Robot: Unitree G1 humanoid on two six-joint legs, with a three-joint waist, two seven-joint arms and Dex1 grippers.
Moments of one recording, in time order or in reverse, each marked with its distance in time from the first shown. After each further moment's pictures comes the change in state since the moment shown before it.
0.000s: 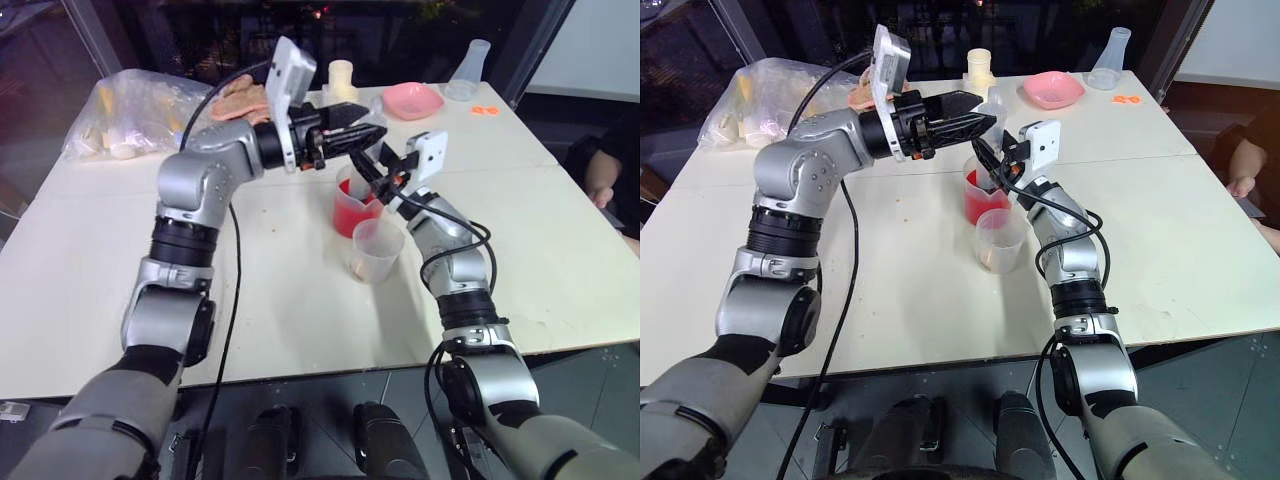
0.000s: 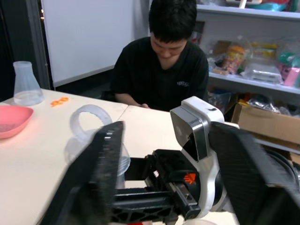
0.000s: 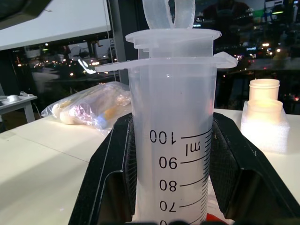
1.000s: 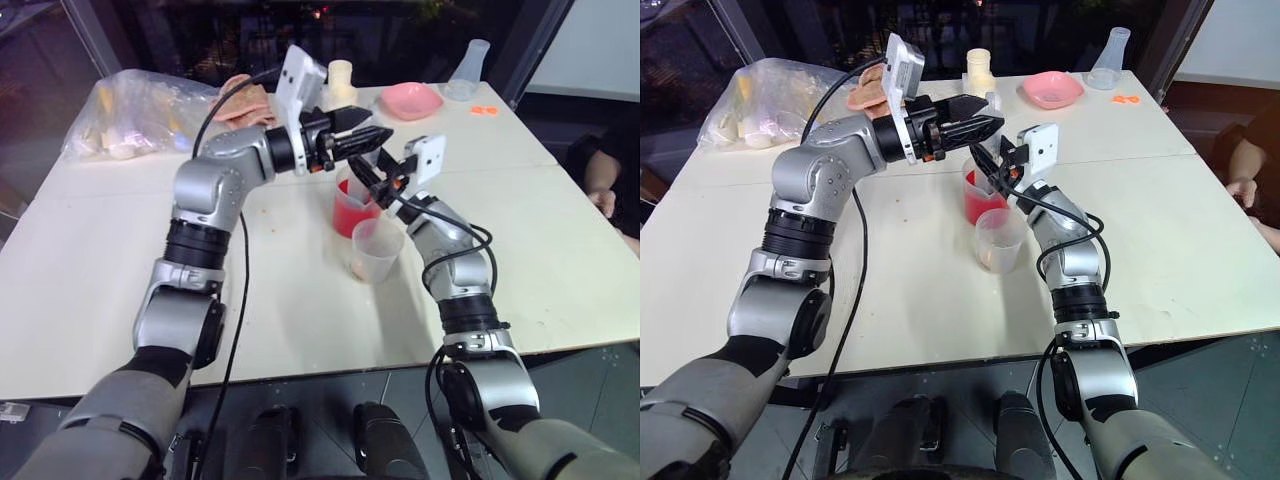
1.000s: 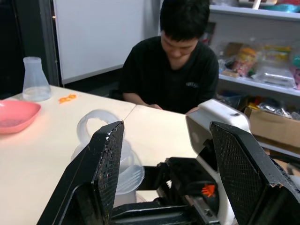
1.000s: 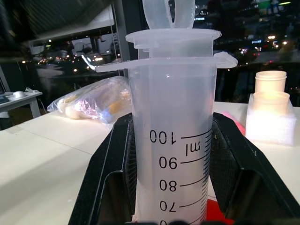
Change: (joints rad) left arm 0.002 -0.035 0.000 0.062 0.053 -0.043 0.064; right arm 0.028 0.001 0.004 -0.065 0.002 0.059 0.012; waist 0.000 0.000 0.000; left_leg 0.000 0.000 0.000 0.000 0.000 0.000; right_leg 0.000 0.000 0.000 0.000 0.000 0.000
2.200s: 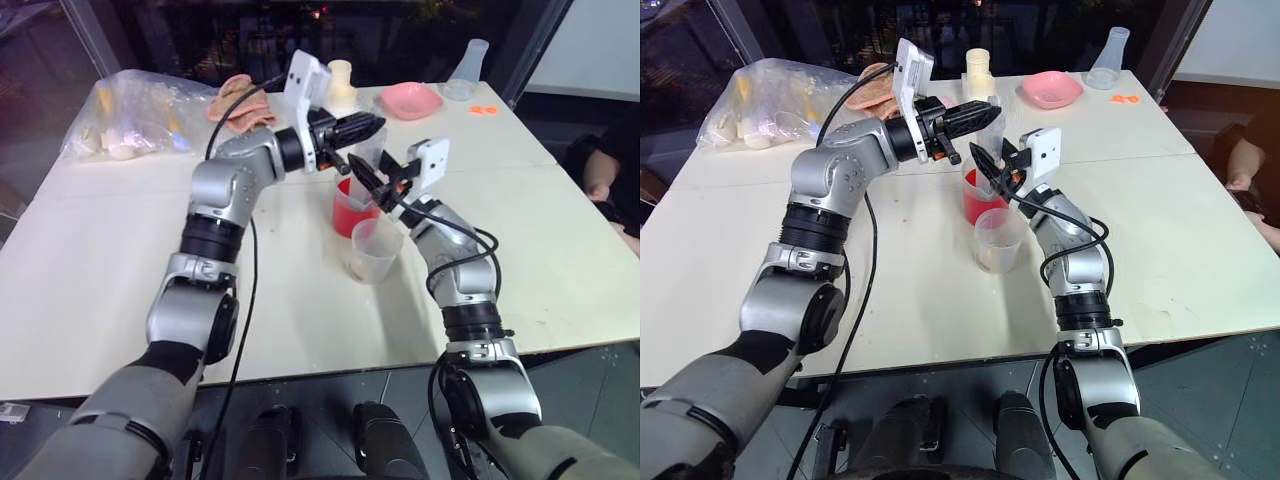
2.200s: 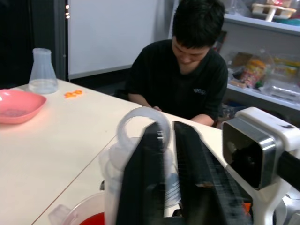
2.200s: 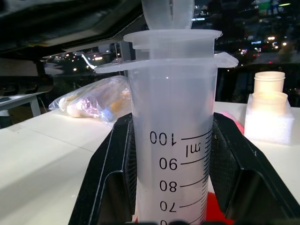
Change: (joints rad) left arm -0.050 -0.072 0.033 0.107 0.011 -0.011 0.026; right arm 0.046 -0.003 0.008 -0.076 -0.002 0.036 -0.008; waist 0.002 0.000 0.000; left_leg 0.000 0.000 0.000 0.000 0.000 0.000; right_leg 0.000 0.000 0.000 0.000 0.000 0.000
